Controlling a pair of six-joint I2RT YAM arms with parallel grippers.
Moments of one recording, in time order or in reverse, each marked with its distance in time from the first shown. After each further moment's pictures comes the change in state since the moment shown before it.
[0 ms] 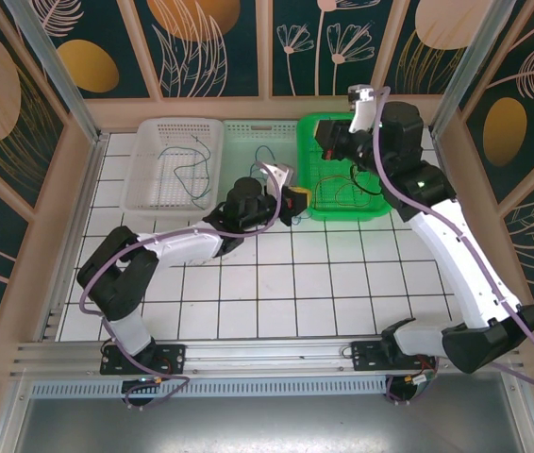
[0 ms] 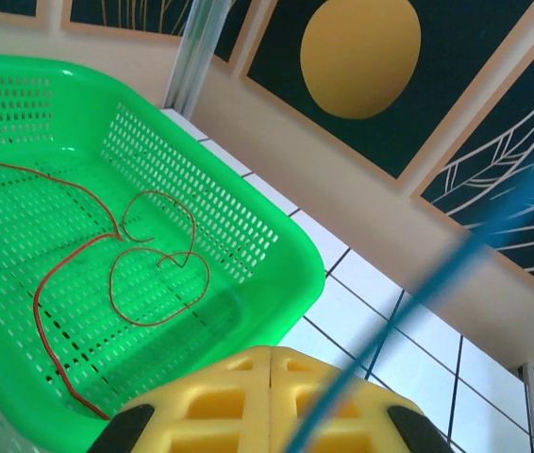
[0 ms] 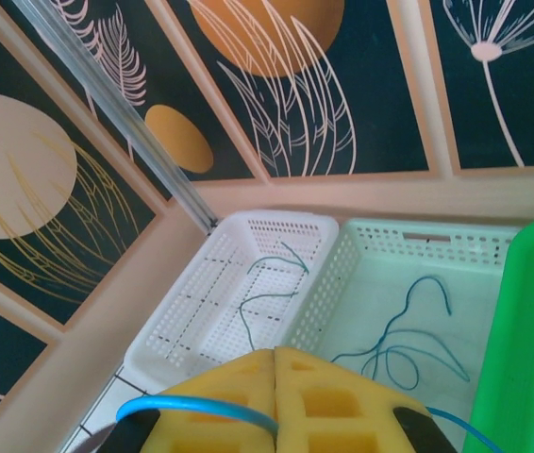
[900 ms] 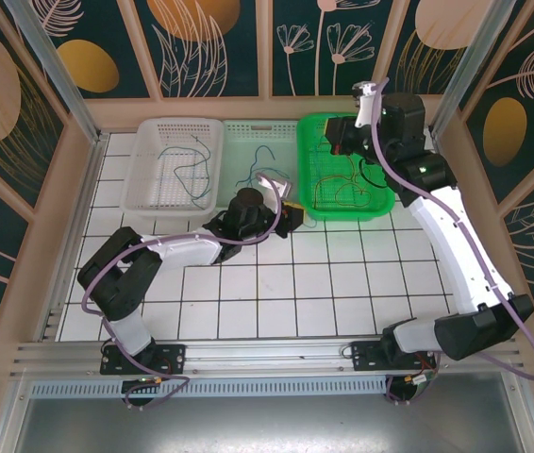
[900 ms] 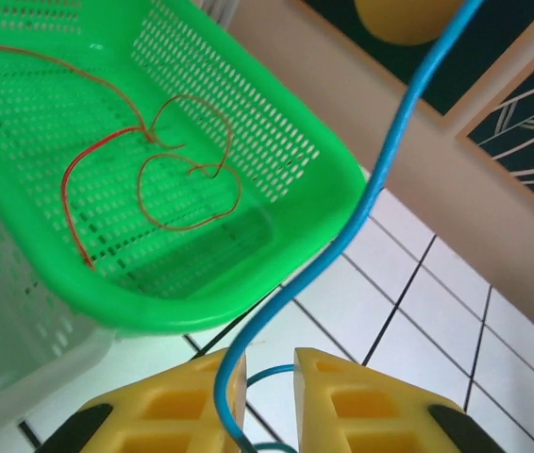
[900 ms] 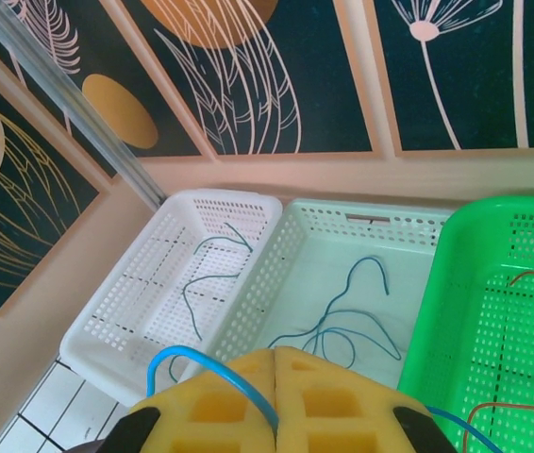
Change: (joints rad) left arm -0.006 0.000 -0.072 -0.086 -0.049 -0.023; right arm -0.086 0.069 0.036 -0.073 -0.041 -0.091
